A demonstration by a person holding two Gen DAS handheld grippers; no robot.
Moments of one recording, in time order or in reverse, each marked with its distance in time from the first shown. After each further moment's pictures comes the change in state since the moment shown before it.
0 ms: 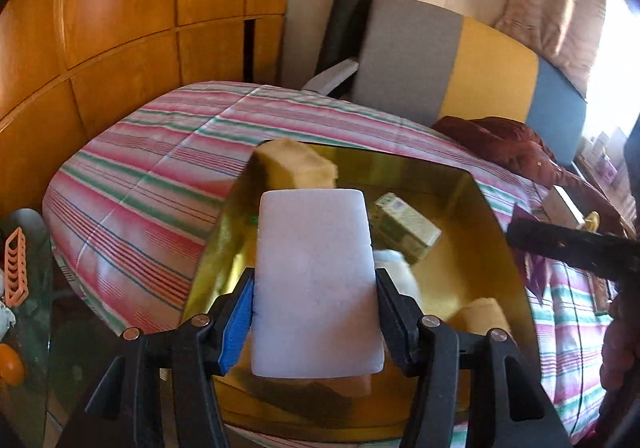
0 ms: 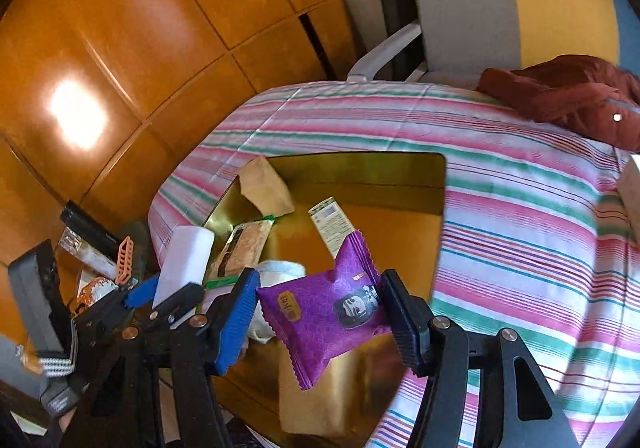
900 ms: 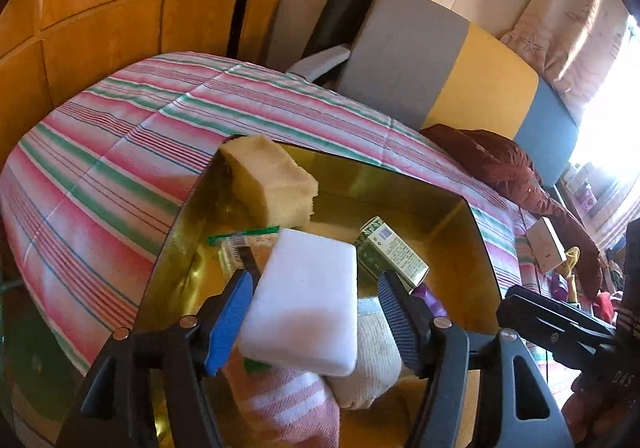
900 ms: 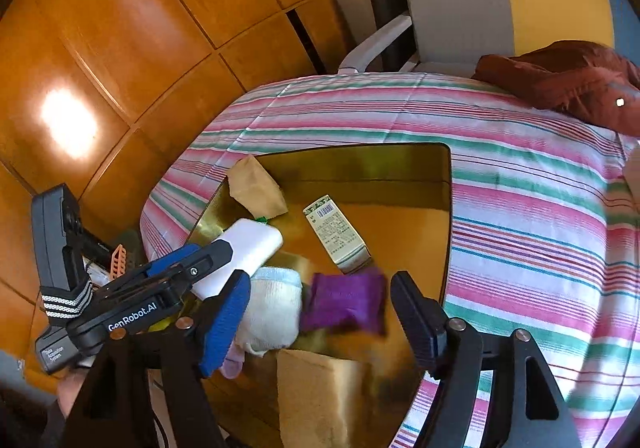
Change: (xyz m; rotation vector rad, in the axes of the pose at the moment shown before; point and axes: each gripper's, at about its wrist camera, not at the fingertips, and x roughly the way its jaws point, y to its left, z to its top) left arm 0.042 0.001 0.032 -0.098 0.070 -0.134; right arm 0.016 -0.007 0.000 0.045 0.004 -0.019
